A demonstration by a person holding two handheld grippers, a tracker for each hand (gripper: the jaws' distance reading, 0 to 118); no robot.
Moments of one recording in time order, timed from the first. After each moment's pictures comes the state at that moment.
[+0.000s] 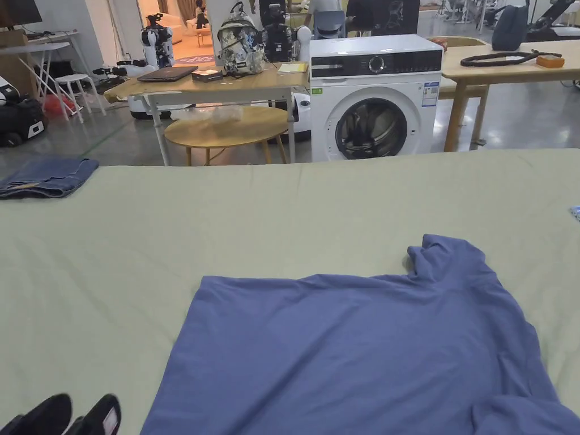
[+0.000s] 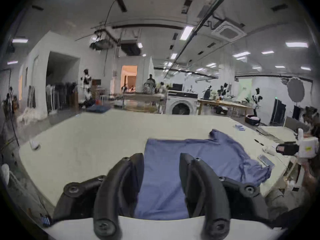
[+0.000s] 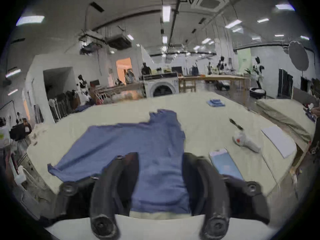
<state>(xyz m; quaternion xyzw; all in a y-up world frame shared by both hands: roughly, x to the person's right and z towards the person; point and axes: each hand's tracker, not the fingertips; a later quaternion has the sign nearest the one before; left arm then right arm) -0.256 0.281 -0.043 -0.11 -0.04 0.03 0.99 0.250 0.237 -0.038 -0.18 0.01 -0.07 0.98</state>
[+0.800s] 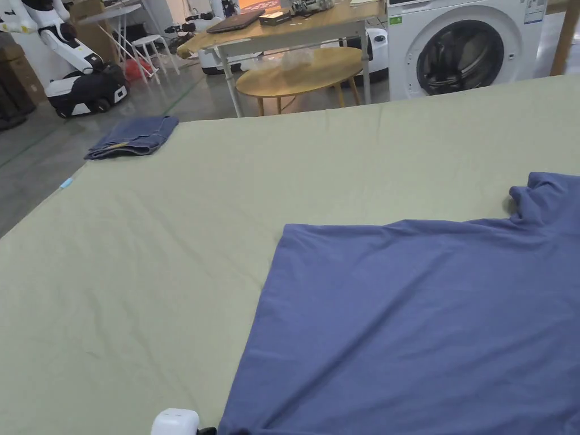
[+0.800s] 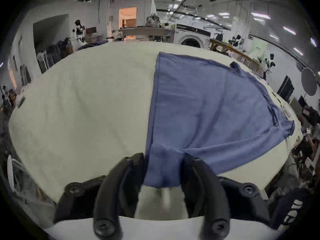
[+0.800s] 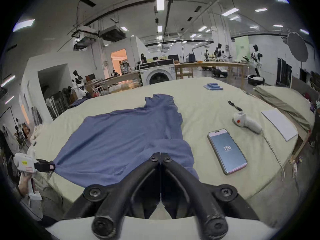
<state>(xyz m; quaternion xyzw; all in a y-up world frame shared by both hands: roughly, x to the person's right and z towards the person) -0.295 0.129 -0.104 -0.41 -0.03 0.04 0.91 0.258 0.209 -0.039 -0.25 -0.02 -0.09 0.96</state>
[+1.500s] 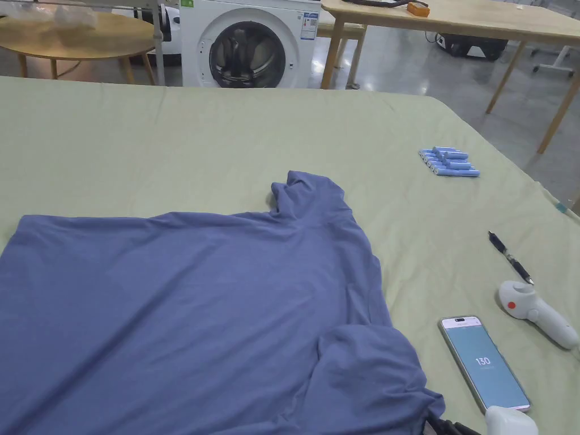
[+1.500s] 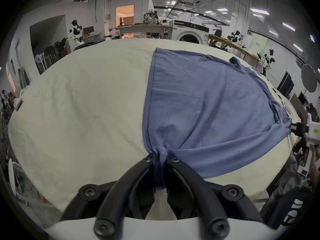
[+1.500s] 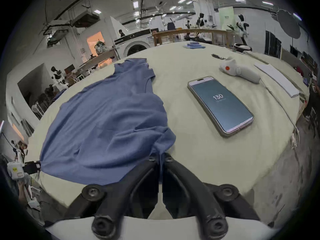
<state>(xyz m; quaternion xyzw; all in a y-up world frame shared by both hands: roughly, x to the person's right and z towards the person) -0.287 0.123 -0.106 -0.42 -0.03 0.03 0.91 0.290 0.132 -0.062 -0.37 -0.08 -0.15 0.91</state>
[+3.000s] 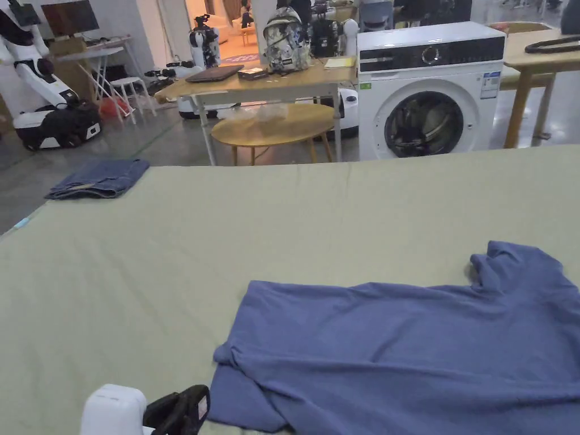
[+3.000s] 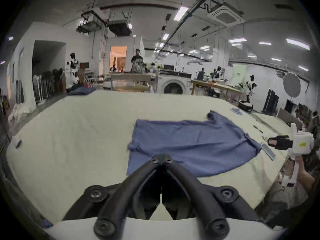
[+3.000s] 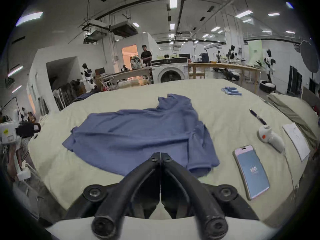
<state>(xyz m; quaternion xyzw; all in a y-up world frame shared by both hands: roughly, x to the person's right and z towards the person) -0.263 0.225 -0.129 -0.23 -0.09 0.05 0.97 0.231 0.198 -0.108 -0.26 0.04 -0.06 0.96</state>
